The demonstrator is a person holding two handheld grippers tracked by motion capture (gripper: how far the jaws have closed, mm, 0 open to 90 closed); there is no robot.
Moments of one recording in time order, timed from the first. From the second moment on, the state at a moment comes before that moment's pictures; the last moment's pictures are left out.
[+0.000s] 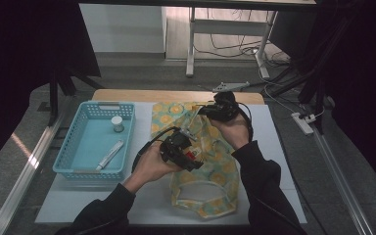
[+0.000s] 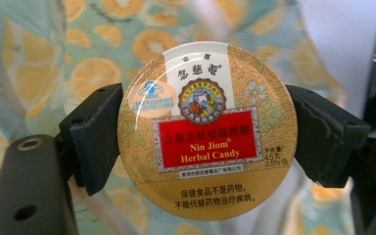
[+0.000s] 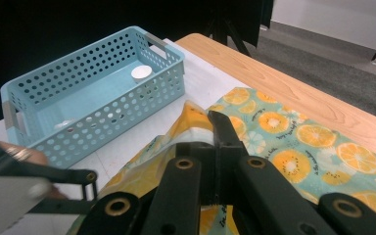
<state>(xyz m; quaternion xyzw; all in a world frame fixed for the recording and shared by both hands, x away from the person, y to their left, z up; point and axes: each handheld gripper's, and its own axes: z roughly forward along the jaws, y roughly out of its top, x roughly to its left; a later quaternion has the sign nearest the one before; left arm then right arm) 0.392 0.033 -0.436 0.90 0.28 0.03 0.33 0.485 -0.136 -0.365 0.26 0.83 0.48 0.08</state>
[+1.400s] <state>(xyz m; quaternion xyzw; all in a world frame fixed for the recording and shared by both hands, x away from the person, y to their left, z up) 0.469 0.027 -0.506 0.89 0.33 0.09 0.30 0.509 -0.140 -0.393 0.30 0.83 0.46 0.08</state>
